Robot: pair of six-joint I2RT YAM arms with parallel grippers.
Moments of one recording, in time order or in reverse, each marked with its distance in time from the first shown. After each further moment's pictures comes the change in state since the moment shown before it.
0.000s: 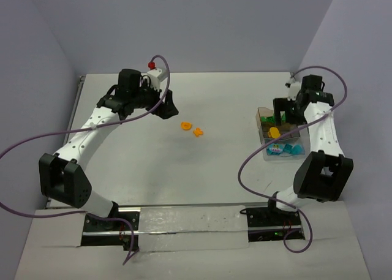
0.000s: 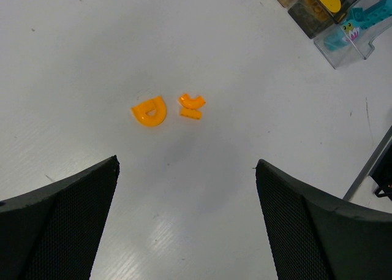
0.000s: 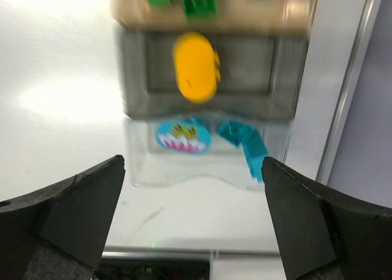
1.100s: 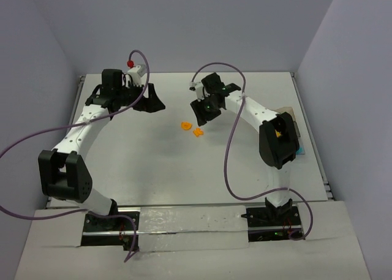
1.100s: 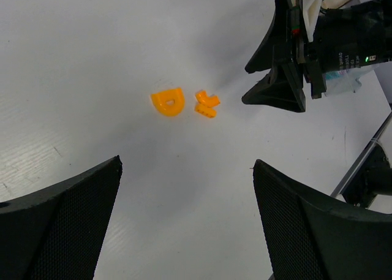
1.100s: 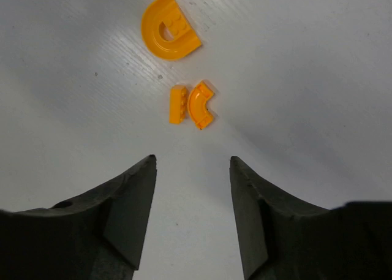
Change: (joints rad) left arm 0.189 0.033 -0.041 0.039 0.138 -0.115; right arm 0.759 0.491 0.315 0.214 -0.105 0.180
